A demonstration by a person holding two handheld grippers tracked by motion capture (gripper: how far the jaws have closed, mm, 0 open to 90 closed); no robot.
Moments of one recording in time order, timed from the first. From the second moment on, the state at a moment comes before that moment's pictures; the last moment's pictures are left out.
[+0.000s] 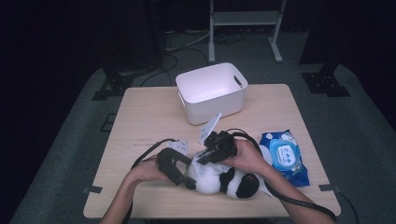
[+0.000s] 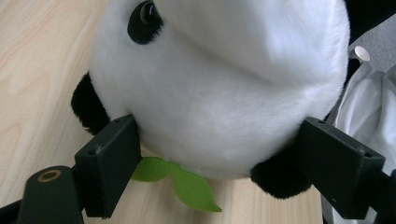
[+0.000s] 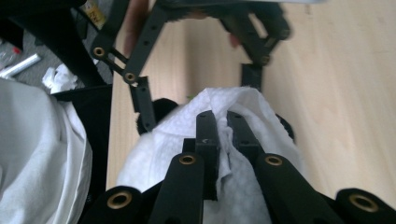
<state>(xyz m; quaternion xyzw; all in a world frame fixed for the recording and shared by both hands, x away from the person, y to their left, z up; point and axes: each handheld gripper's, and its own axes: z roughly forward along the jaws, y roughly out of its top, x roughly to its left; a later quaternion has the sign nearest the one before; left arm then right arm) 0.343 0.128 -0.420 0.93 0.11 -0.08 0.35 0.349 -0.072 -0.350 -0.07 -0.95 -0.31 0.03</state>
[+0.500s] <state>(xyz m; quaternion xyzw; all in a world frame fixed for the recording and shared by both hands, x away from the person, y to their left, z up) 0.343 0.125 -0.408 0.92 0.10 -0.08 0.36 0.352 -0.124 -0.366 -0.12 -0.93 -0.33 0.06</state>
